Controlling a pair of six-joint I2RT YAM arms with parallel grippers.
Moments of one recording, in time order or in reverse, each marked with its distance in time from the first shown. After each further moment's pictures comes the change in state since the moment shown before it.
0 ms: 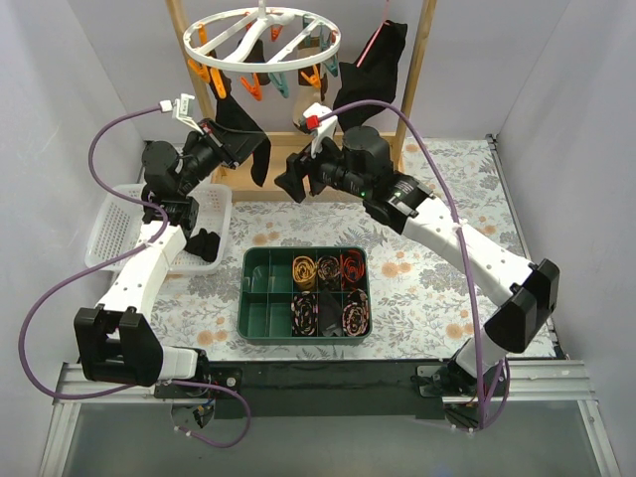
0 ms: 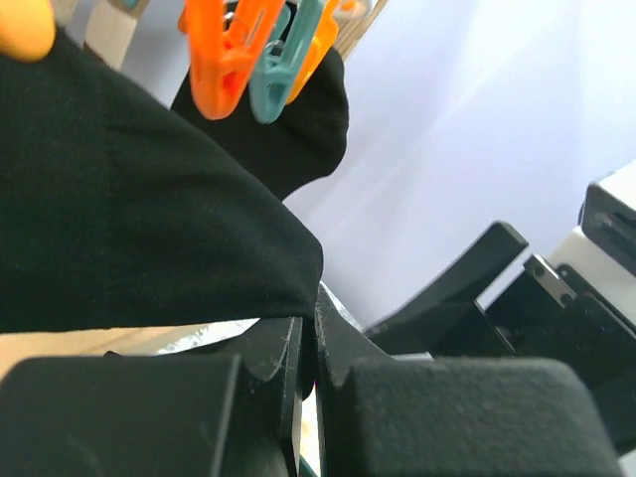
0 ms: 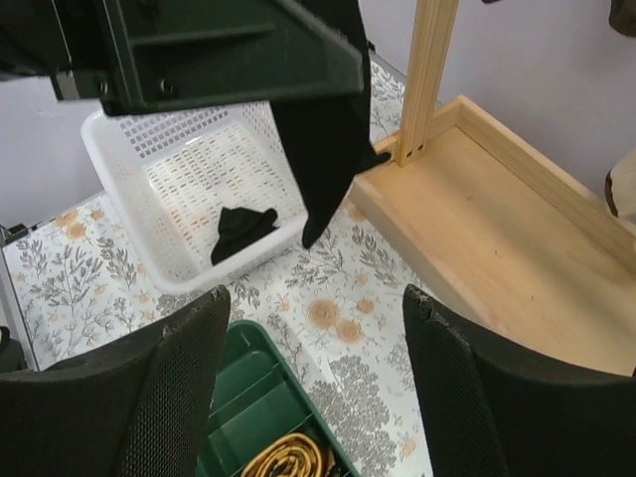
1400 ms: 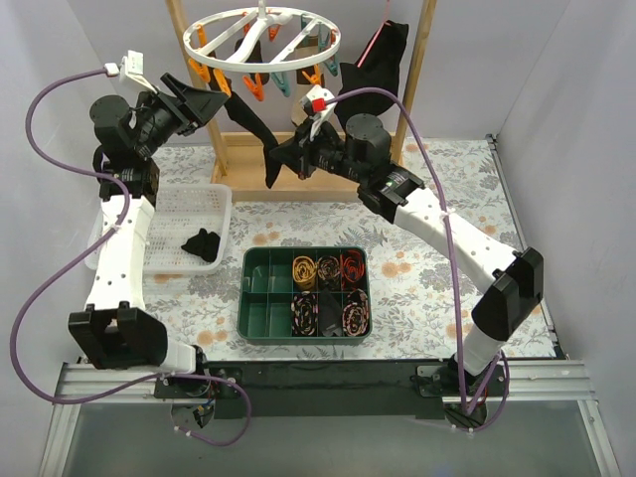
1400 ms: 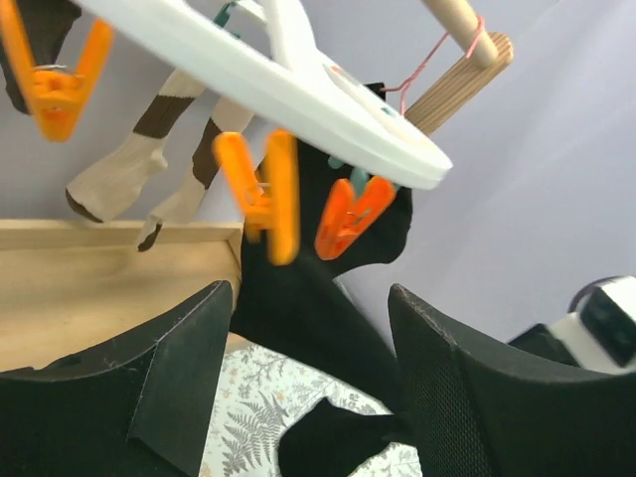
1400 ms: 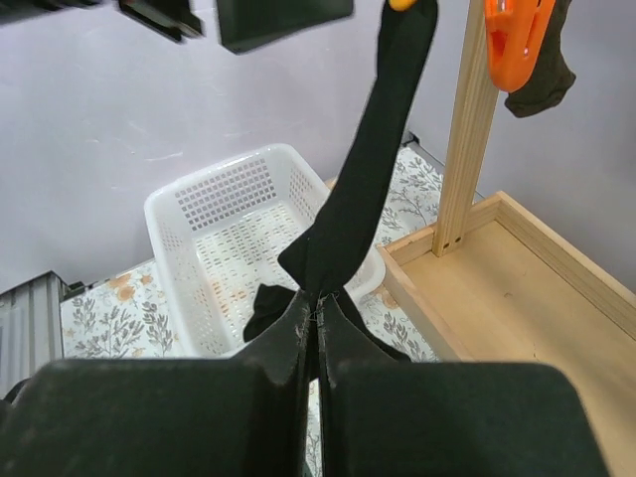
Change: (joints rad) left arm 0.176 0.072 0.406 -0.458 -0.009 0.041; right arm -0.053 0.113 0.060 0.253 -0.168 0.082
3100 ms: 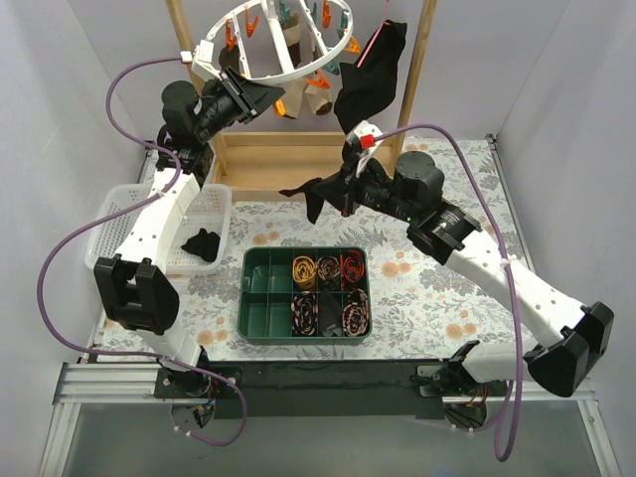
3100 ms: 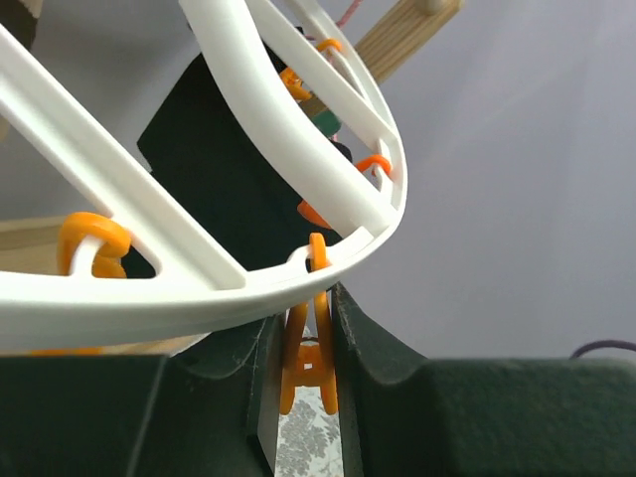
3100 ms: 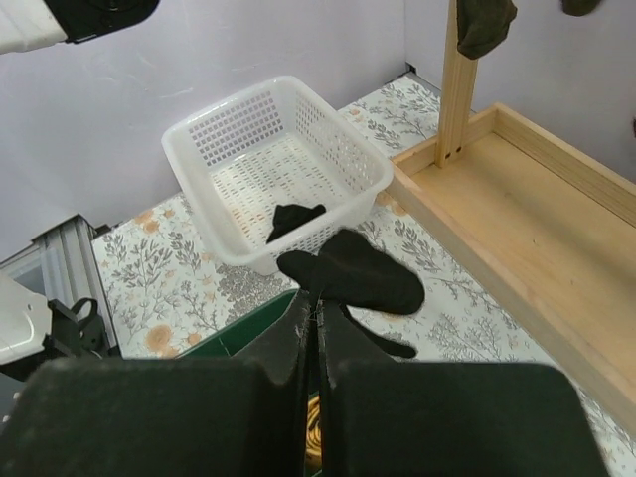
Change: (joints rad) left arm -0.234 0.281 0.154 0.175 0.011 -0.137; right arm -0.019 -0.379 -0.363 -0.089 0.011 0.020
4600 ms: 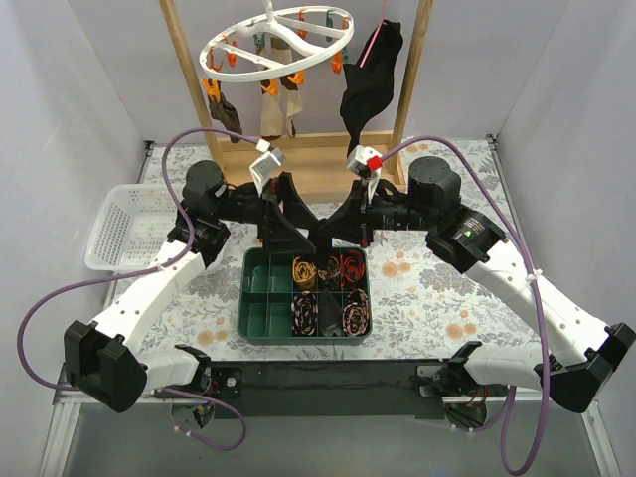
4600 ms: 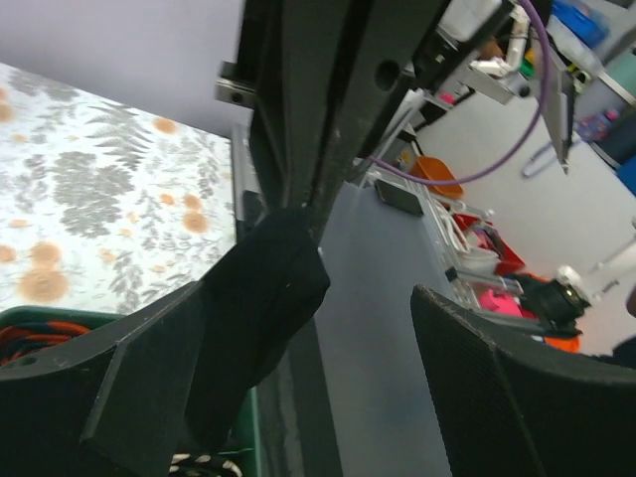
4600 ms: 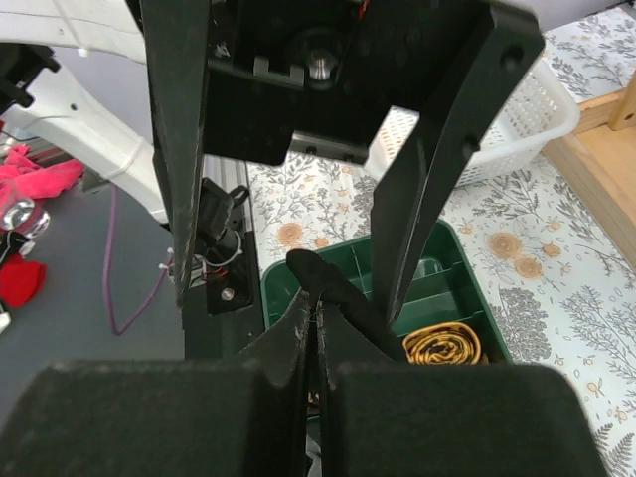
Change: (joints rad) left arm -0.244 -0.464 -0.623 0.106 0.640 0.251; right arm 0.000 -0.127 0.002 -0.265 -0.353 -0.023
